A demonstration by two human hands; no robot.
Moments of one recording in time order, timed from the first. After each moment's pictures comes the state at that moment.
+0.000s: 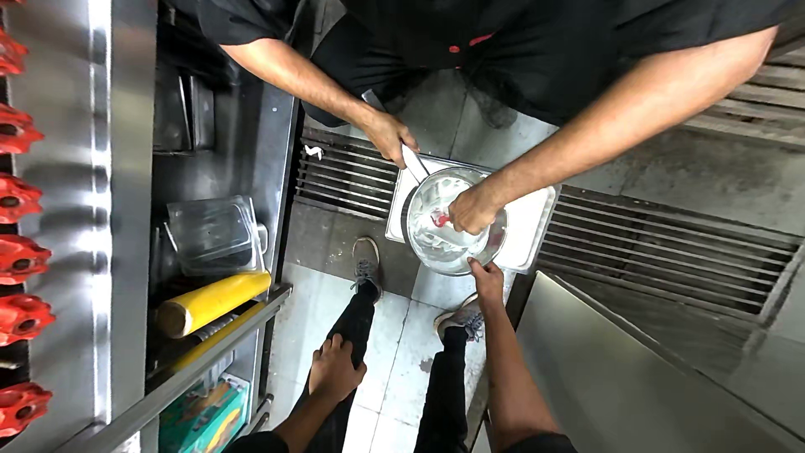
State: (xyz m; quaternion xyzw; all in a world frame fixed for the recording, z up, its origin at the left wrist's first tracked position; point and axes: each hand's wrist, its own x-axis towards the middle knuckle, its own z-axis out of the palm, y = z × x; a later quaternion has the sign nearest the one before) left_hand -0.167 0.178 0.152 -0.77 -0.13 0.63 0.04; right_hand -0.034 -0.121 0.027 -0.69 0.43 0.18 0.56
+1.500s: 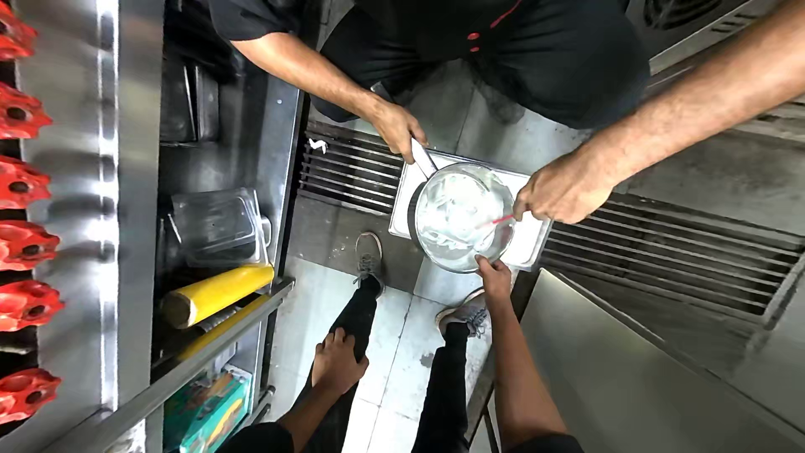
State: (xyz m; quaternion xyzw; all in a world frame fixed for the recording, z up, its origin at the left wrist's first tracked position) left_hand -0.171 0.181 0.152 -0.77 -0.14 0.63 0.03; right_hand -0.037 -0.127 0.031 -0.67 0.43 0.20 0.57
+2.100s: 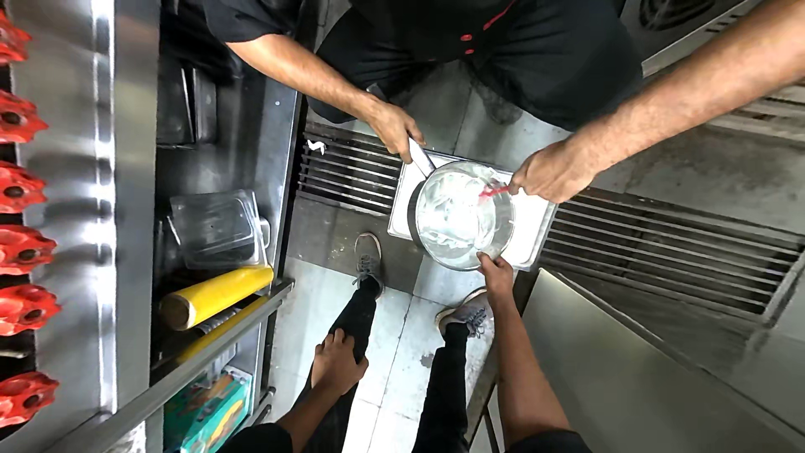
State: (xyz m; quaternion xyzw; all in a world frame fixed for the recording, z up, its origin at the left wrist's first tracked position) left_hand -0.169 0.179 0.151 -0.77 -0.13 0.63 0.04; right_hand -0.028 -0.132 0.030 -0.67 0.44 0.19 0.56
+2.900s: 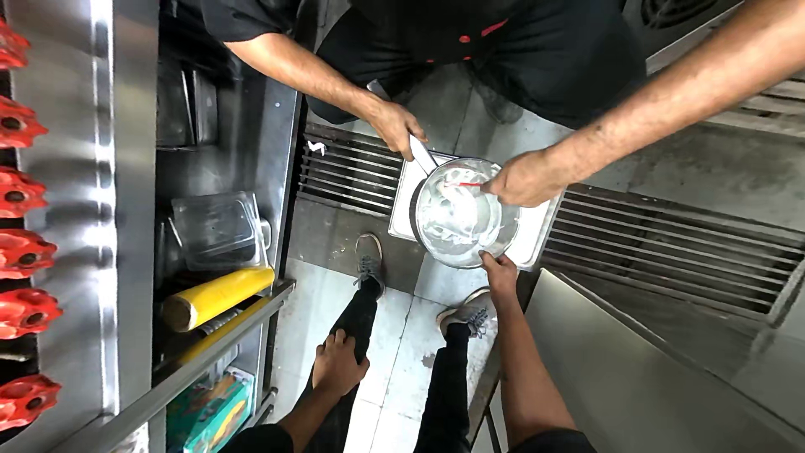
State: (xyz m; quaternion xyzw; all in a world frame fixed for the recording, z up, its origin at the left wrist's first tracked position) left_hand -0.166 0.179 0.152 -0.76 -0.13 0.63 0.04; right_hand -0.022 -0.136 0.034 -0.69 0.42 0.20 0.55
